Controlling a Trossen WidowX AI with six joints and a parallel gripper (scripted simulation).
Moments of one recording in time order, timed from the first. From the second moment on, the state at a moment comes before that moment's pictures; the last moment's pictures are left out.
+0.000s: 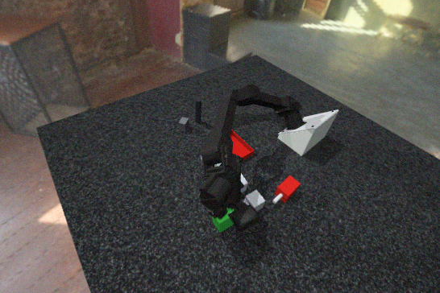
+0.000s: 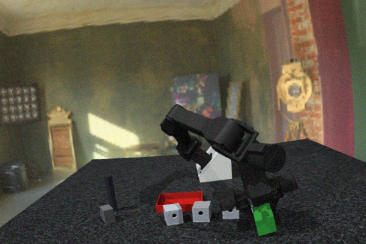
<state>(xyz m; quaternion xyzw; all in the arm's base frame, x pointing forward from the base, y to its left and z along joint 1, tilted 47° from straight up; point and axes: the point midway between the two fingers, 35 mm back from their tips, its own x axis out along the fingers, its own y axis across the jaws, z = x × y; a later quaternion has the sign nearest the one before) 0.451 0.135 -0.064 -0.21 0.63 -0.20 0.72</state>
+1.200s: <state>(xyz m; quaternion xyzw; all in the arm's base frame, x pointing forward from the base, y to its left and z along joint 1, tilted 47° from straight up) 0.447 0.130 -0.075 -0.21 0.62 -0.19 0.73</state>
